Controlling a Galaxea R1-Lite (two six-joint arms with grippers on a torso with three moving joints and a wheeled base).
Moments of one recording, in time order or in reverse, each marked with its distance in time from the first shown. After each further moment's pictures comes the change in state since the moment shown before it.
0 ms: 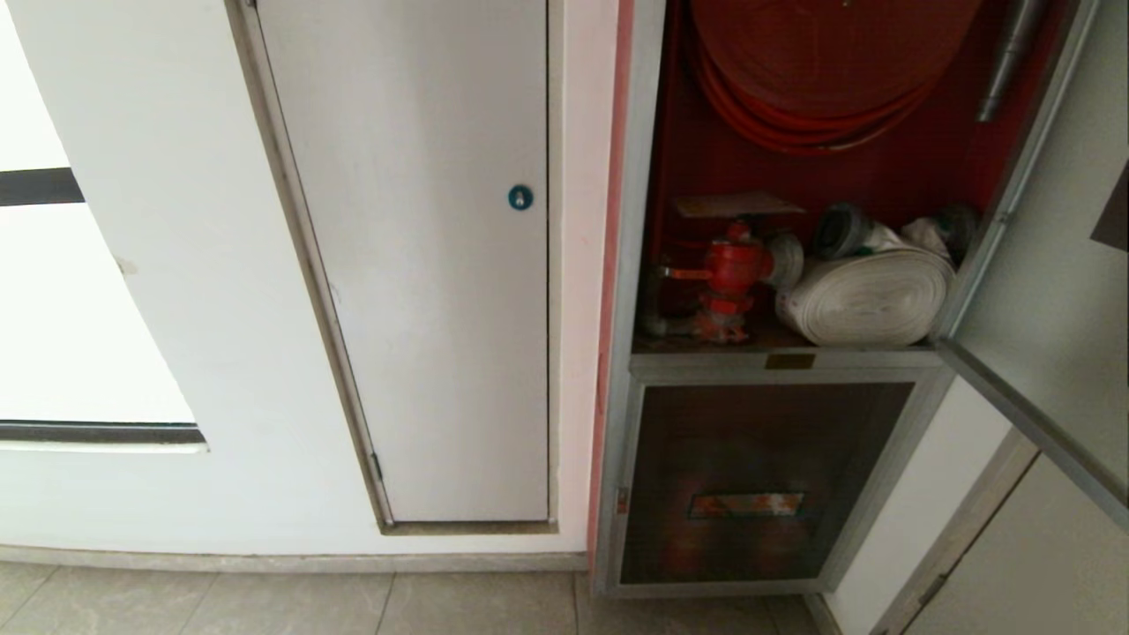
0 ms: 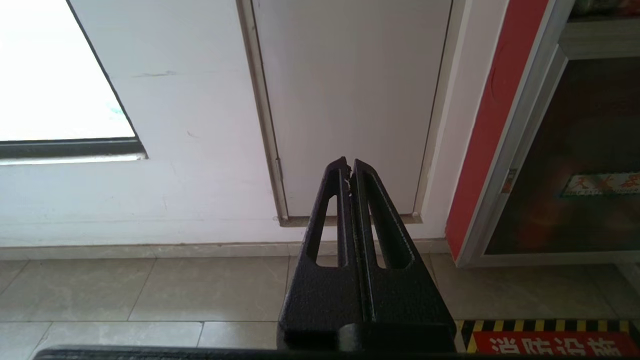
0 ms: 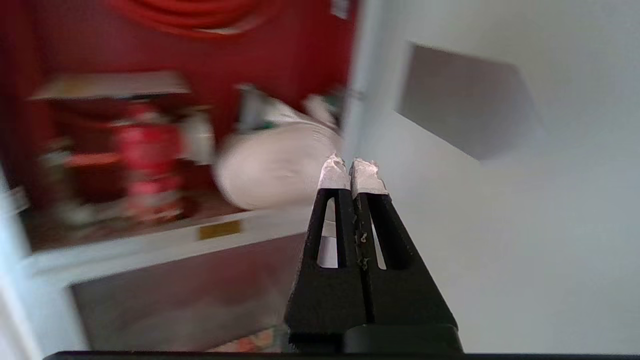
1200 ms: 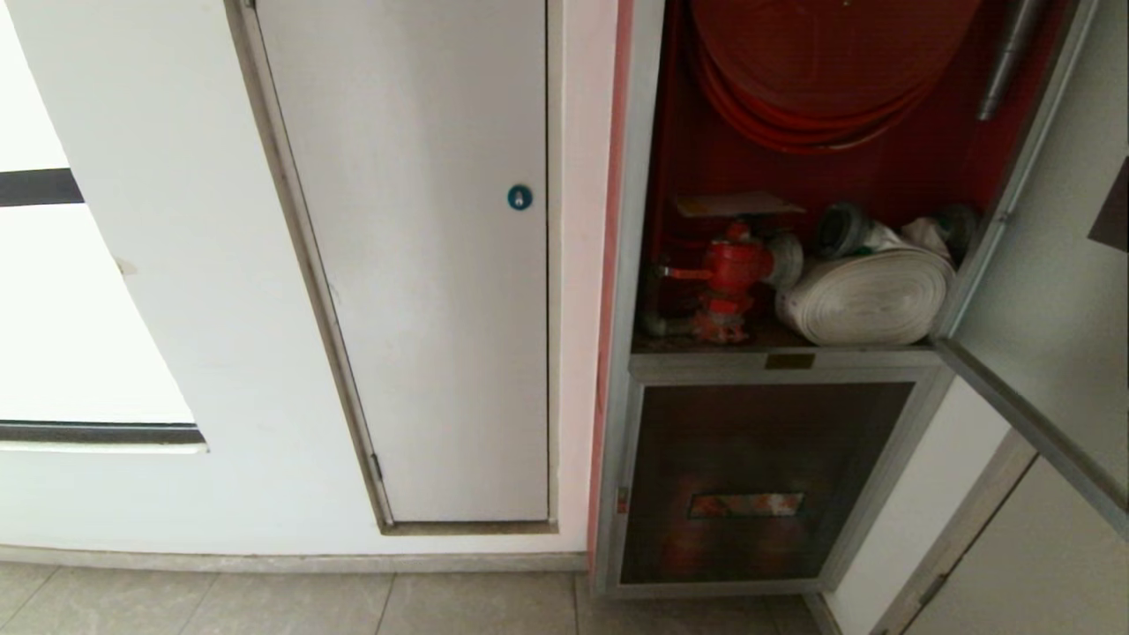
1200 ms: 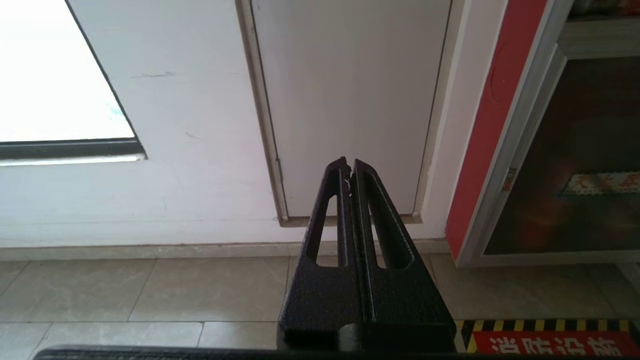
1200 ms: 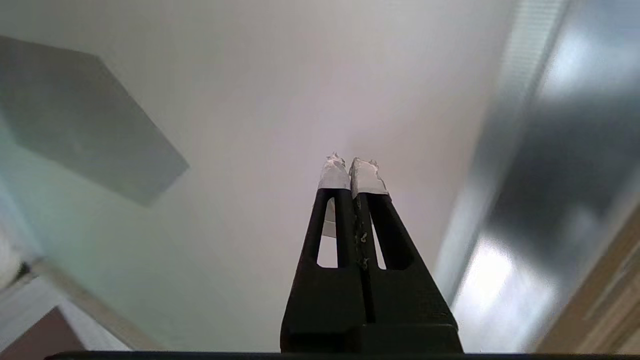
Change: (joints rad) left arm 0.000 0.000 0.000 0.000 0.000 0.000; right arm -0.755 0.379 -0.292 -0.001 -0.056 0.111
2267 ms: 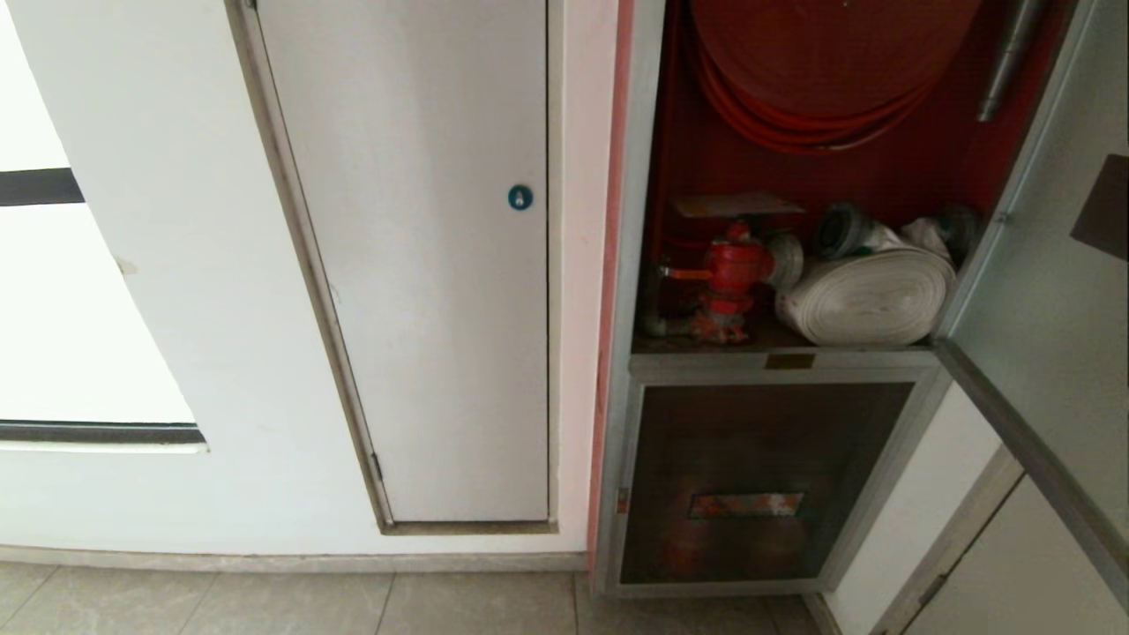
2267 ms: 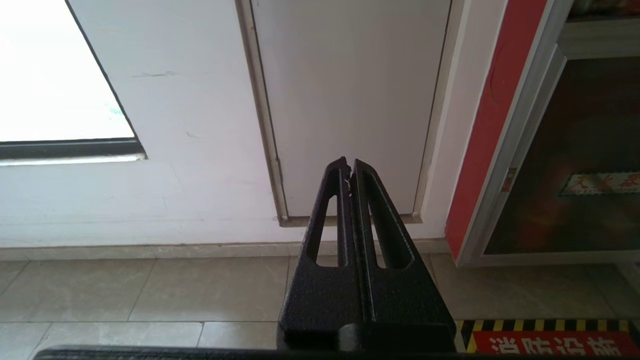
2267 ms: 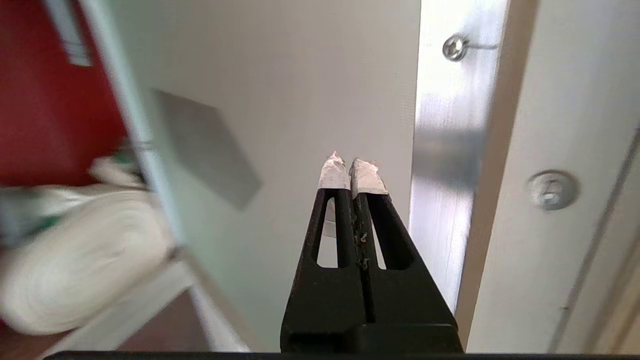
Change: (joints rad) left arm 0.000 0.000 0.000 0.000 0.000 0.000; right arm 0.390 -0.207 0.064 0.001 -0.196 -0.017
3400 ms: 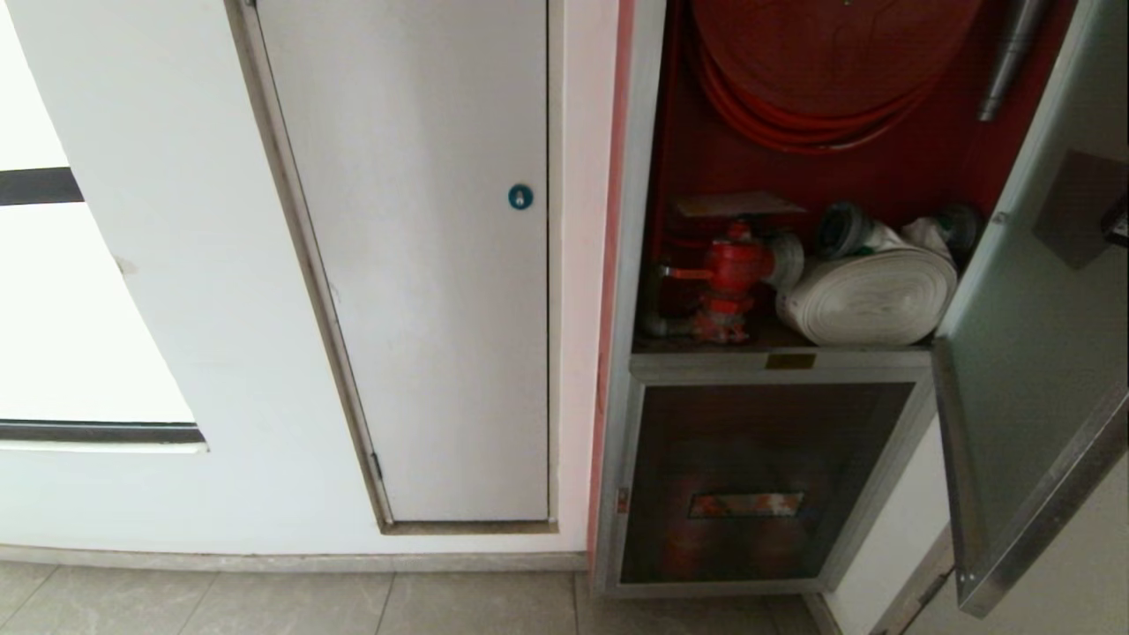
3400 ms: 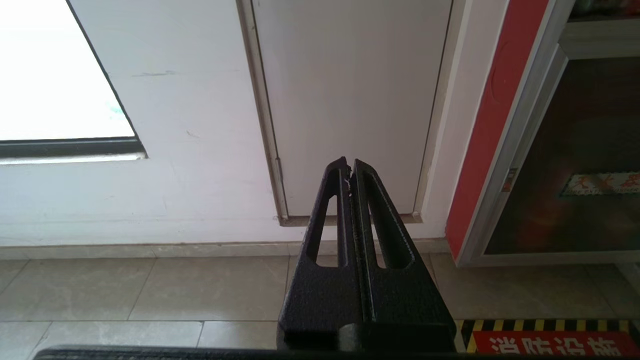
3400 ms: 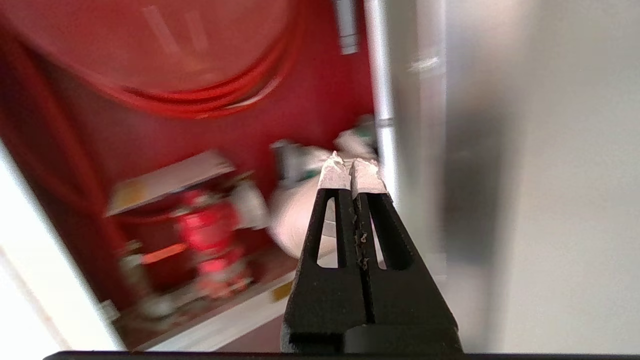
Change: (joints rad) left arm 0.000 0.000 0.000 0.000 0.000 0.000; right arm 0.593 0.086 0.021 -0.224 -0.064 -0.004
